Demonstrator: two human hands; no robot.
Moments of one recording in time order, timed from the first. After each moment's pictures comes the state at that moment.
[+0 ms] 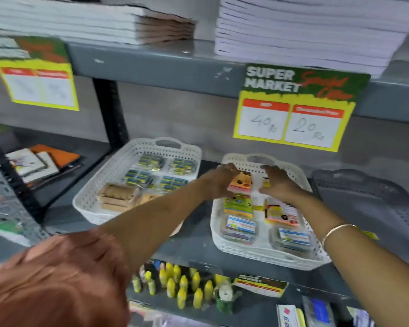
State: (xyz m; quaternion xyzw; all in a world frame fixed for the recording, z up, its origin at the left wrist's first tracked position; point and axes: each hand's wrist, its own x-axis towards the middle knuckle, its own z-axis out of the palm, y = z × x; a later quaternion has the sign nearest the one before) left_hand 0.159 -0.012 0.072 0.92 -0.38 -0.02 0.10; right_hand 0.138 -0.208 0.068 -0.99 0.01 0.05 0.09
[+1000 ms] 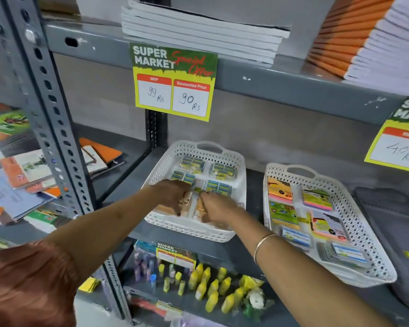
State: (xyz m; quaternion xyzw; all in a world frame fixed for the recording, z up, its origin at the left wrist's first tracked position) left_hand 0.200 0.236 0.015 0.96 -0.26 -0.14 0.04; right_hand 0.134 0.067 0.040 -0.98 -0.16 0.12 0.00
